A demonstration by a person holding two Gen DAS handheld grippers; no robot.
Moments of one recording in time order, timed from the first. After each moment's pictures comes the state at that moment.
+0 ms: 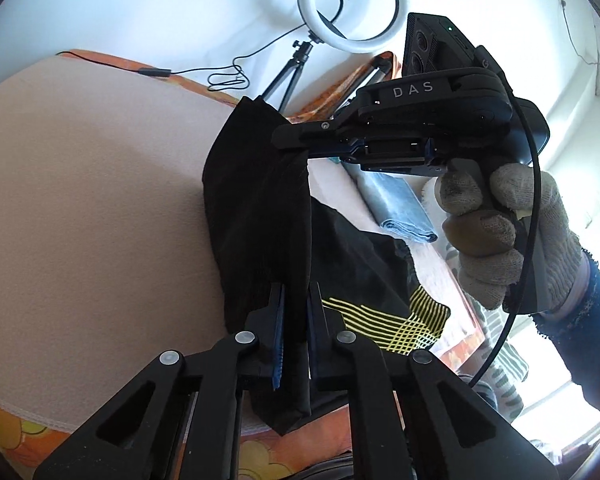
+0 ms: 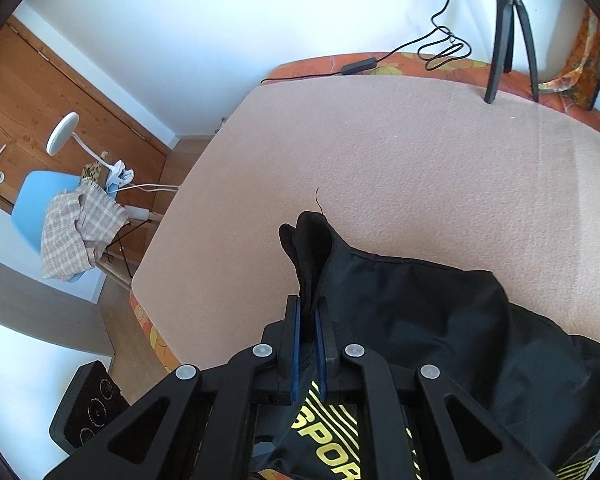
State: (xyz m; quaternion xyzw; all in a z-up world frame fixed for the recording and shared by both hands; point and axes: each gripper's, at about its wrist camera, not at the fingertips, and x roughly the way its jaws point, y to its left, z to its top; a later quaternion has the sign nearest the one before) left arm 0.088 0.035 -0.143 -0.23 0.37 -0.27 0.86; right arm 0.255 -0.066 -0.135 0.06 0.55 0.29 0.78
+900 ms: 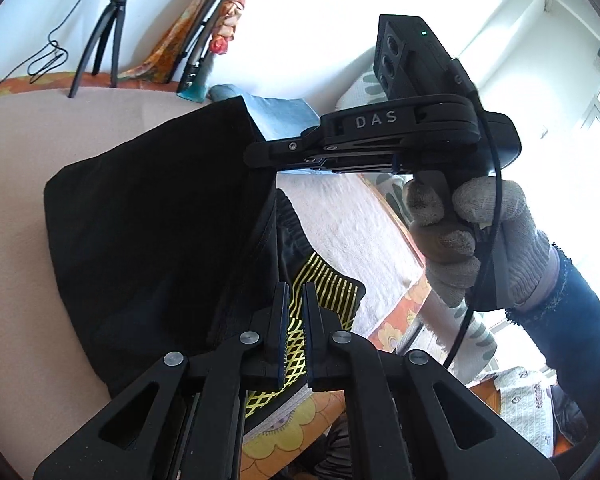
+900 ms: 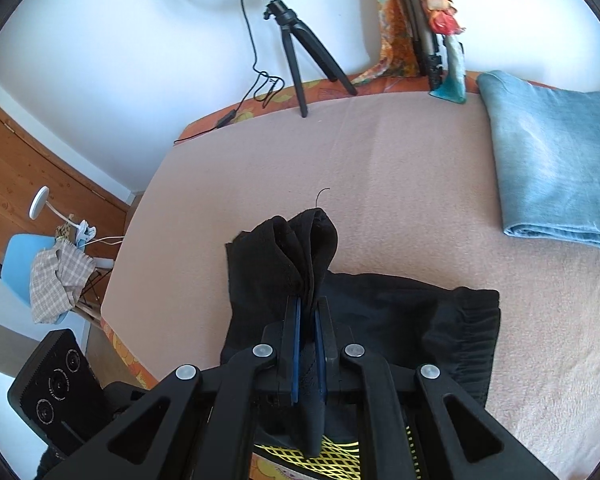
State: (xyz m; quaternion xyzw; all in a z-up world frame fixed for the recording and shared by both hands) left arm 0.119 -0.138 -0.107 -0.12 0.43 -0.42 0.79; right arm 0.240 -0.281 -0.129 0.12 0.53 0.20 0.82
